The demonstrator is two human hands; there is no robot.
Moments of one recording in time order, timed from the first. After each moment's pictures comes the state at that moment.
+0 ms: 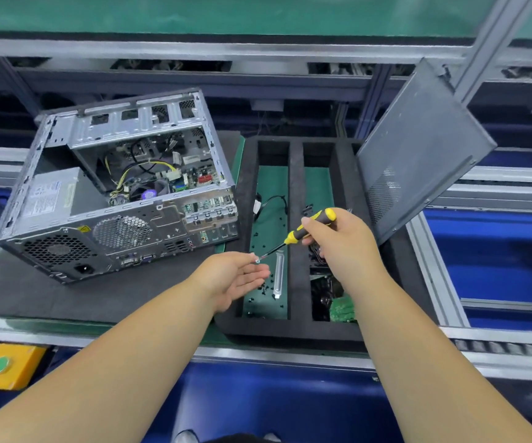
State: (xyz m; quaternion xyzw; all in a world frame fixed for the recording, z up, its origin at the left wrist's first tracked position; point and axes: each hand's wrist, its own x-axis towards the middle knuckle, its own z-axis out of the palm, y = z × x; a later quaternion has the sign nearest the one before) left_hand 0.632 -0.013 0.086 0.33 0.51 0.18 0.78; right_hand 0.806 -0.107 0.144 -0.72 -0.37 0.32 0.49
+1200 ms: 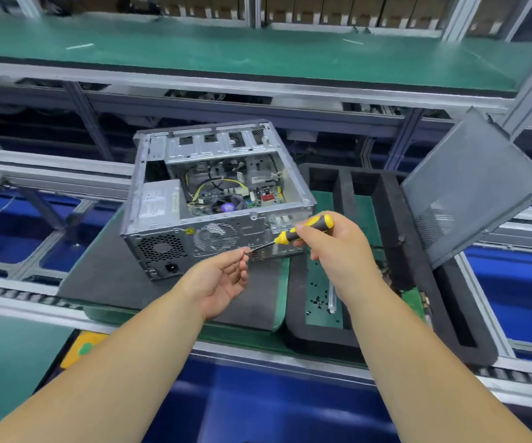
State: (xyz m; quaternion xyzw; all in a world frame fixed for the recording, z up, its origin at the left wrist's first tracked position) left_hand 0.485 0.020 0.123 0.21 0.42 0.32 0.82; right_hand 0.667 -0.066 0.186 -0.65 -0.41 0.35 0.54
